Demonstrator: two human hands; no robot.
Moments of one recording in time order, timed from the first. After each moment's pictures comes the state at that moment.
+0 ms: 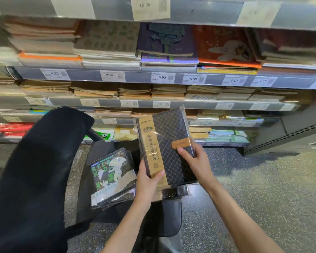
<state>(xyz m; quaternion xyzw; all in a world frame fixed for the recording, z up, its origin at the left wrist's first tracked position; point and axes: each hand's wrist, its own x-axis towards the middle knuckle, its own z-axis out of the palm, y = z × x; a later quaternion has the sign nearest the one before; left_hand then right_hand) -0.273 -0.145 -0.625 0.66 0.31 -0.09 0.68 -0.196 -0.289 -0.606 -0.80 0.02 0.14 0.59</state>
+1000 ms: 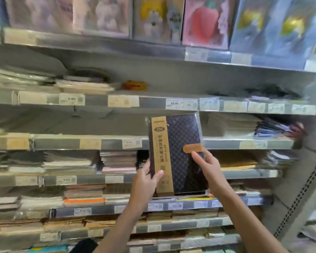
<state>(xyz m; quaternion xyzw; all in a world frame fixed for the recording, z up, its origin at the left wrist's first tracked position) -0.206 -0.088 -0.217 0.77 0.00 0.12 0.63 -0.167 -0.266 -0.189 -0.71 -0.13 -0.06 0.69</state>
